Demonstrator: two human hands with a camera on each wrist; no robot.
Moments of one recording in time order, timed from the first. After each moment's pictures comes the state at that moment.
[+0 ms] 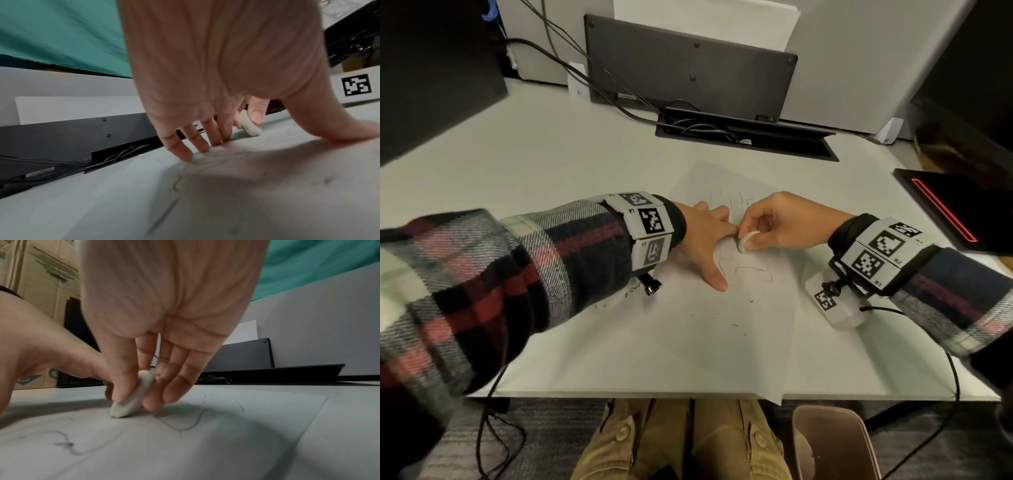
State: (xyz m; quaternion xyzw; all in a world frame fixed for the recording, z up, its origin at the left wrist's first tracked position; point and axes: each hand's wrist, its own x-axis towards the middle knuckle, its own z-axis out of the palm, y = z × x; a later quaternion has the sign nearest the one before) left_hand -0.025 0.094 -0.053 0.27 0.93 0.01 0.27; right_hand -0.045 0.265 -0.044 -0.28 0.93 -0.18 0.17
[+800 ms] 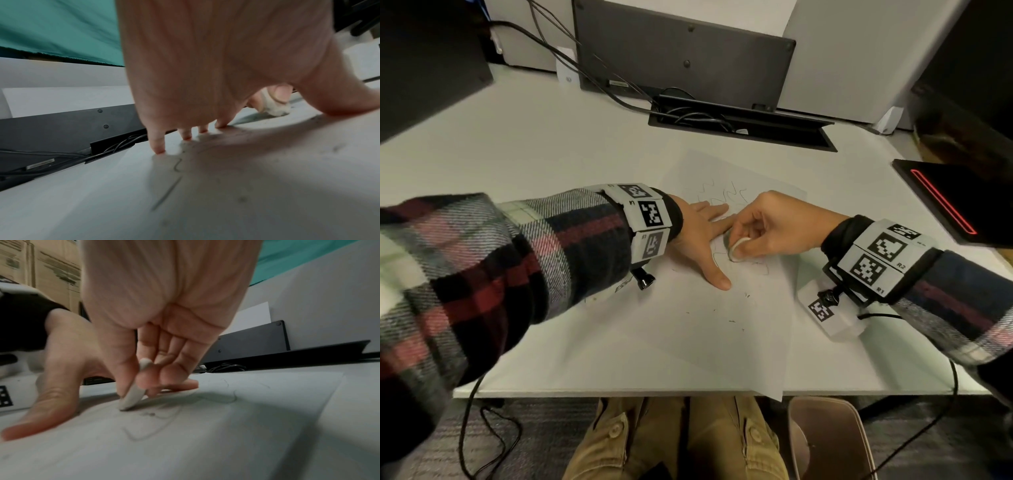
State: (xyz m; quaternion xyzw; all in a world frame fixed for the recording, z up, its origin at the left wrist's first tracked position) left_hand -0.024 0.096 -0.053 0.23 0.92 -0.03 0.32; right_hand -0.028 0.256 -0.044 -0.28 0.92 -0.20 0.20
